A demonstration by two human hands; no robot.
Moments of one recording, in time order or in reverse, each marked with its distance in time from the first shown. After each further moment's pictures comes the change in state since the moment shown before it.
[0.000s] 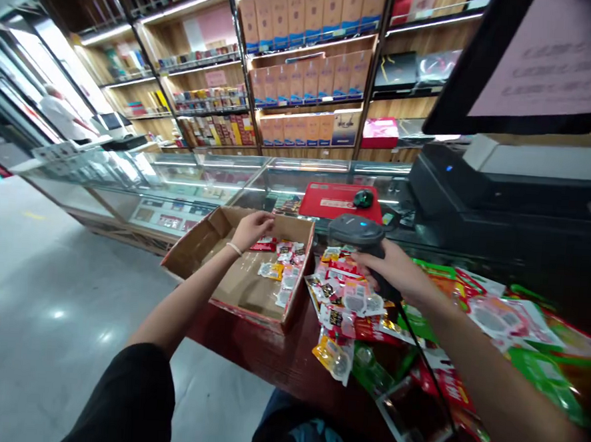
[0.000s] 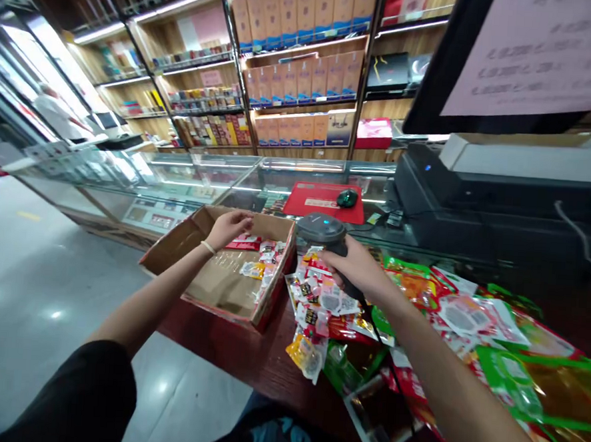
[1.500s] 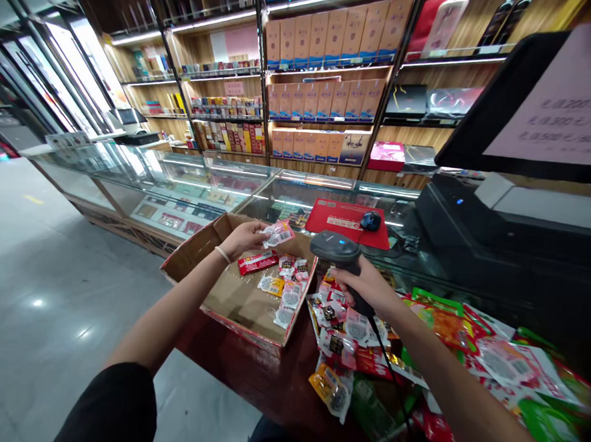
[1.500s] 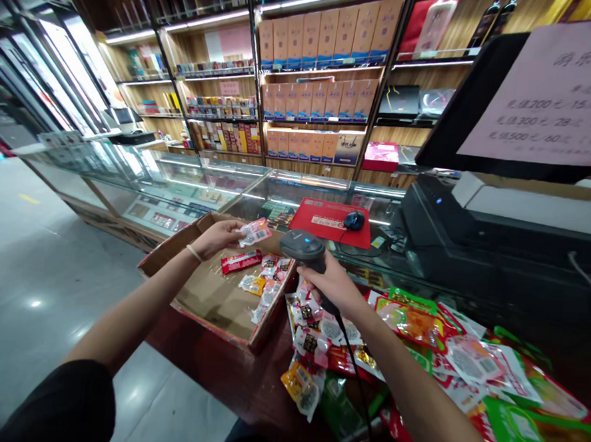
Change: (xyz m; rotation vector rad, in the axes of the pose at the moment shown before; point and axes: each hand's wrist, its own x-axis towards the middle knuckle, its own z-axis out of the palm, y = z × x) left_hand -0.004 0.009 -0.037 -0.517 -0.171 -0.347; right_hand 0.030 -0.009 0.043 0.081 -0.138 -0.049
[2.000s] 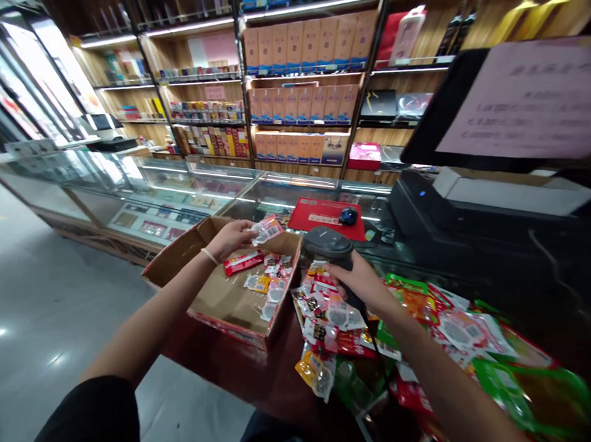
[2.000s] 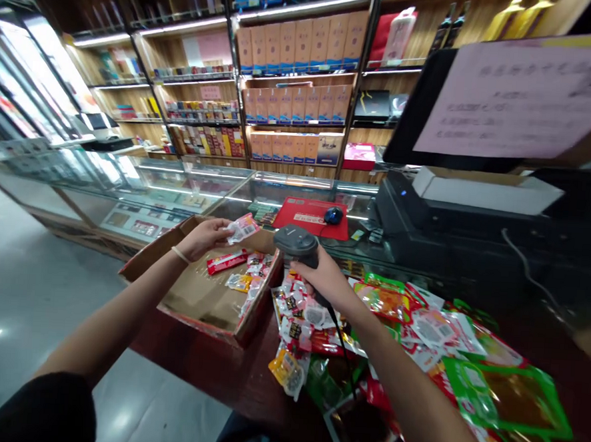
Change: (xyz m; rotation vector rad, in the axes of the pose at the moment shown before) left_hand -0.015 0.019 0.025 -0.038 0.033 -0.015; right_hand -0.026 0.002 -0.018 -0.068 0.127 -0.048
